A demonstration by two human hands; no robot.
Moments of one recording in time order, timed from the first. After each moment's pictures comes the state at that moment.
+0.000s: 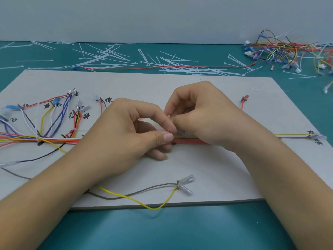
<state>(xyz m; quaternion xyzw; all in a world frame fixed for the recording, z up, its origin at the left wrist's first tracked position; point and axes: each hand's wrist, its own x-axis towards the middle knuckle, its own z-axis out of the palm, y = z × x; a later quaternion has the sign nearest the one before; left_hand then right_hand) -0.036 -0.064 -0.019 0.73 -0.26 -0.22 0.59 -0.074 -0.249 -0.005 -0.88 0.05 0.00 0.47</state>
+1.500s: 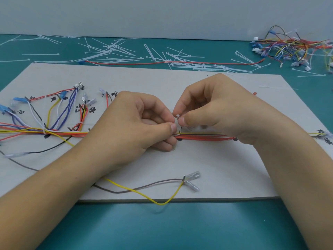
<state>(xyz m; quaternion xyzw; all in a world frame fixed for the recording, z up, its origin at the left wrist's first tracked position) -0.036 -0.070 -0.022 0.73 -0.20 -0.24 0.61 -0.077 -0.261 0.005 -0.87 0.02 0.04 0.50</state>
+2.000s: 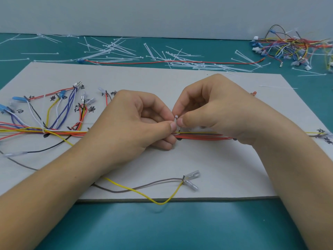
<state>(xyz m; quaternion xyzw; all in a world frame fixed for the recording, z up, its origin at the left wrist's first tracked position) -0.035 -0.069 -0.023 0.72 -0.20 -0.23 0.62 -0.077 -0.259 0.004 -0.87 0.02 0.05 0.49</state>
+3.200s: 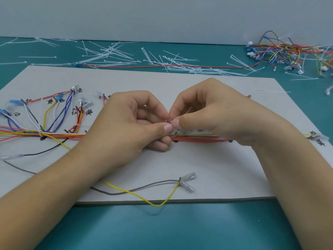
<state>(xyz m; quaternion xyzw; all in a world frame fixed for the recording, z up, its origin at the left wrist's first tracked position) -0.036 -0.071 -0.024 0.70 -0.20 -0.21 0.65 -0.080 -0.263 0.007 -0.88 -0.02 0.07 0.47</state>
